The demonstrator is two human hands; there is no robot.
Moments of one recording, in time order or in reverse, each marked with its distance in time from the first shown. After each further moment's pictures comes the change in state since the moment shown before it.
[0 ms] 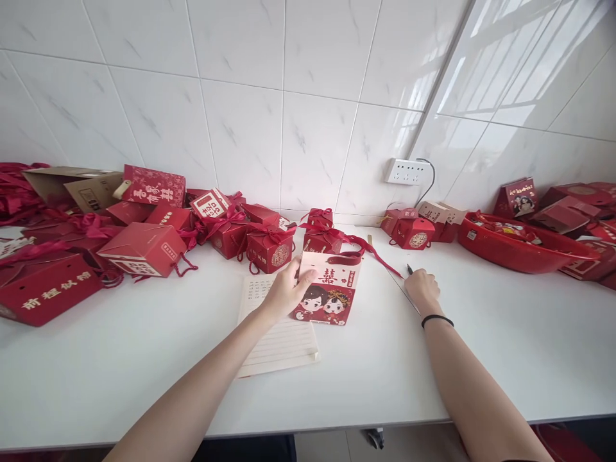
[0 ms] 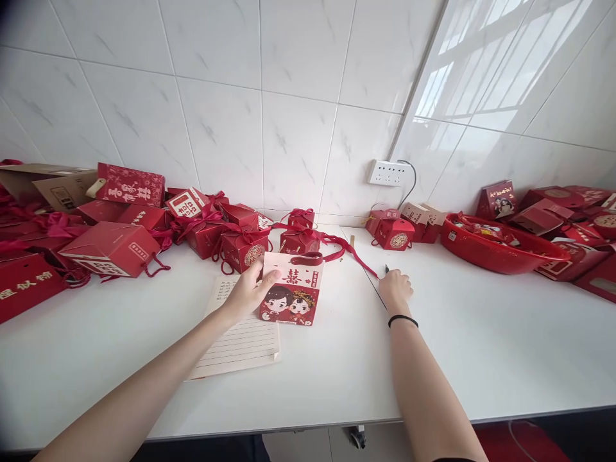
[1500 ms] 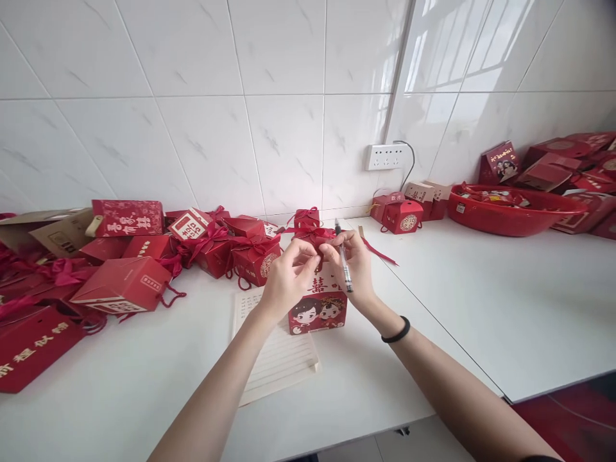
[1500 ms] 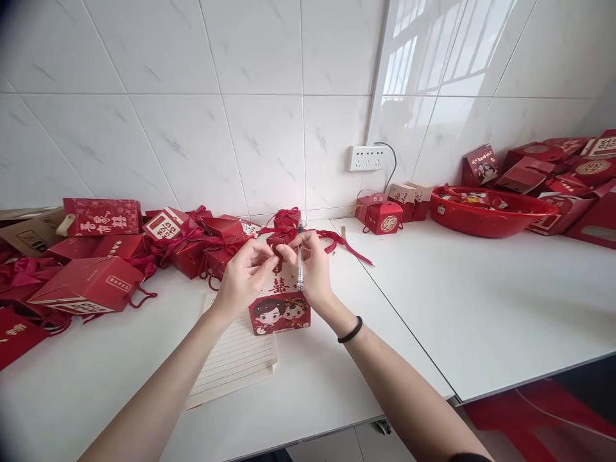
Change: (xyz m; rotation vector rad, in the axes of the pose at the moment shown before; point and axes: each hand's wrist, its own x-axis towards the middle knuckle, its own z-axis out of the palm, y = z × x) left_hand 0.034 0.047 0.002 -0.053 0.000 0.189; right_hand -0.141 -0.110 -0.003 1.115 -0.181 -0.850
